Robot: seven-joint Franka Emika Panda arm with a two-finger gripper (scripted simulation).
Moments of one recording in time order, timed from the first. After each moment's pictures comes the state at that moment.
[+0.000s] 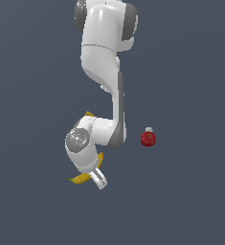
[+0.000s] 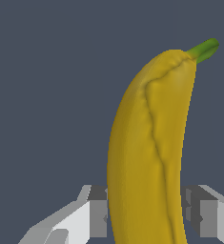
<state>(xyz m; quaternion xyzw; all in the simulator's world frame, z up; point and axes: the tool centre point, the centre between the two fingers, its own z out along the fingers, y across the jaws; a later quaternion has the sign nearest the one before) 0.122 -0.096 0.019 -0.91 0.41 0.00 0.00</state>
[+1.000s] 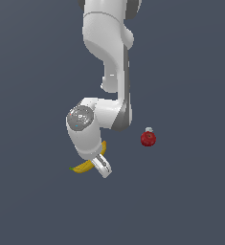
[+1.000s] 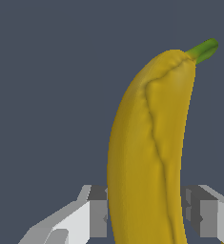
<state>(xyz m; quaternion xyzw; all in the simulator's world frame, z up) 0.096 -0.079 0.085 -0.91 0.41 0.00 0.00</state>
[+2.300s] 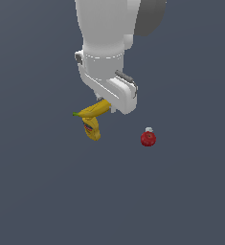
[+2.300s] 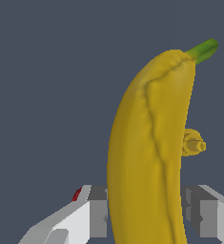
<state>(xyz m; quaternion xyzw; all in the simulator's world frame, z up) 0.013 -0.018 0.335 -0.91 0.41 0.00 0.00</state>
